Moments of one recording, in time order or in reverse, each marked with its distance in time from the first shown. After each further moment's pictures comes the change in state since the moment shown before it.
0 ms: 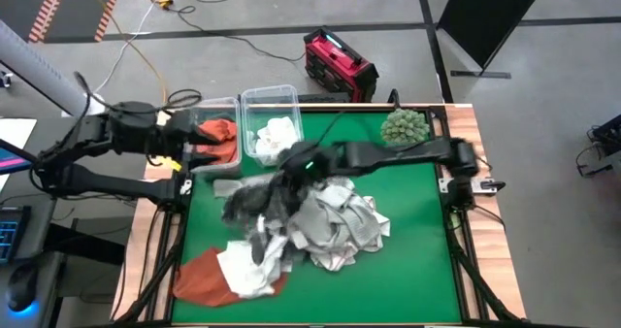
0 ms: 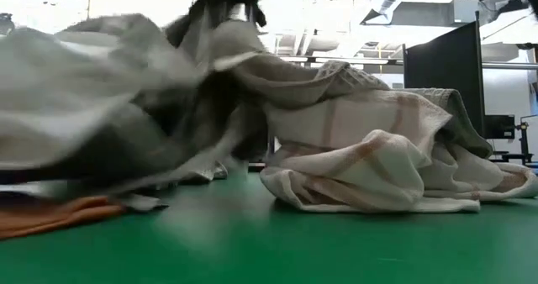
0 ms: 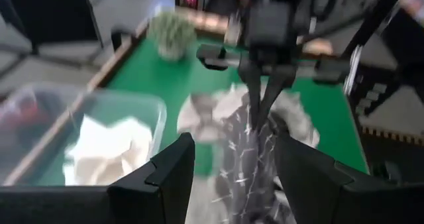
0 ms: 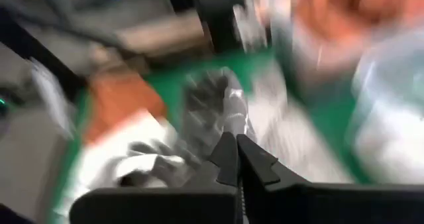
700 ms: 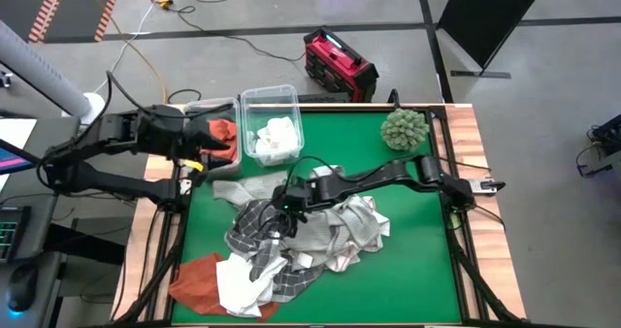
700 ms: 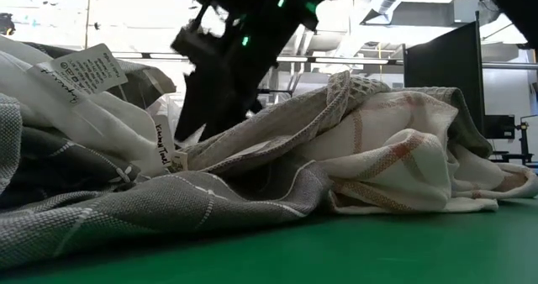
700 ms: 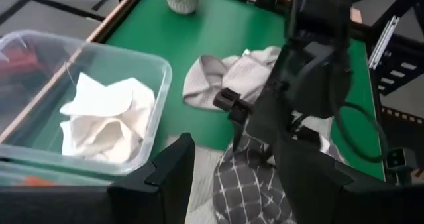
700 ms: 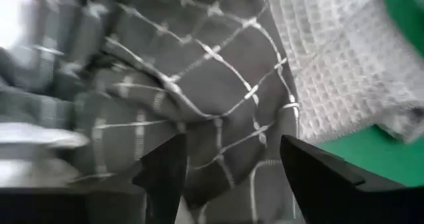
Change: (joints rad) left arm 0.000 0.099 0.000 -0.081 -0.025 -0.077; right arm 0.078 0.320 -0.023 -0.069 0.126 0.050
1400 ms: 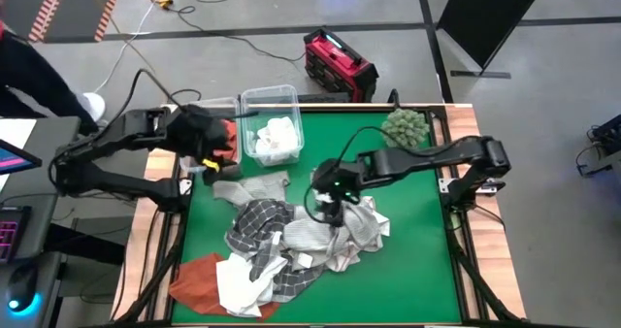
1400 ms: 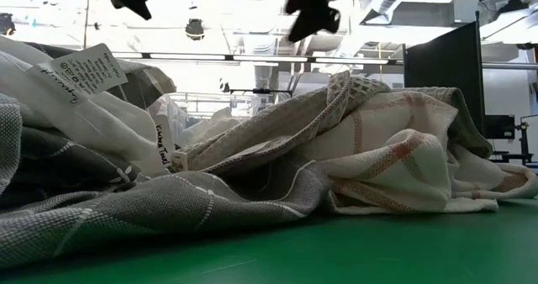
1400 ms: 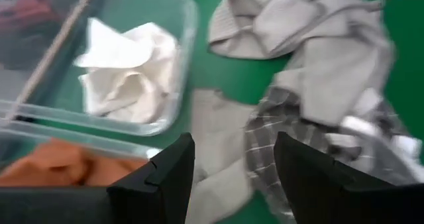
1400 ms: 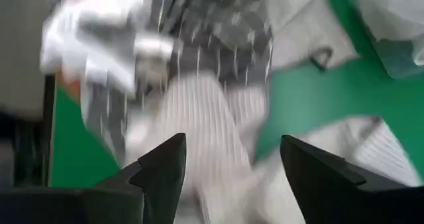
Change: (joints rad) left arm 0.092 0.123 0.000 -0.124 0.014 0.098; right arm 0.010 -0.532 -0.212 -0.287 -0.126 0.001
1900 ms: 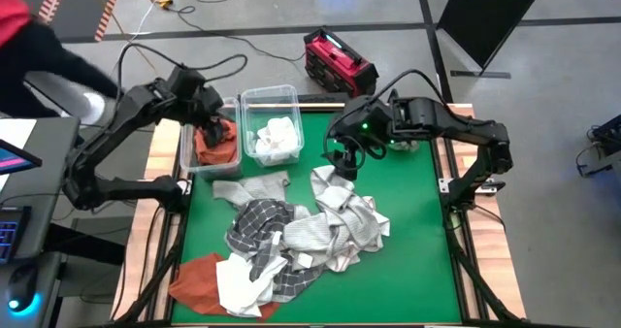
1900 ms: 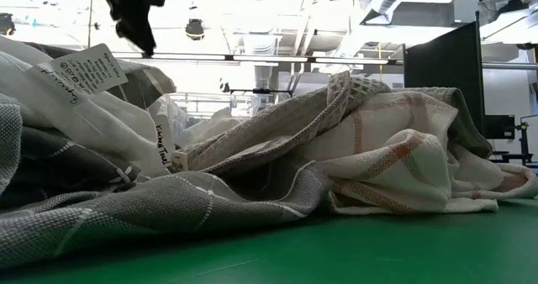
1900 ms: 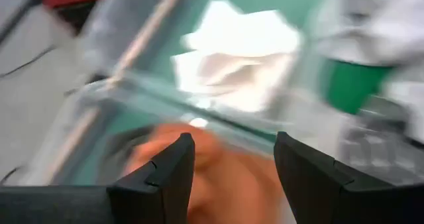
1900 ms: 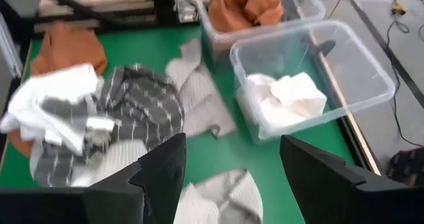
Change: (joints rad) left arm 0.564 0.086 -0.013 0.016 0.161 0.373; right arm -0.138 -0.035 0.482 -0.348 0.150 -0.260
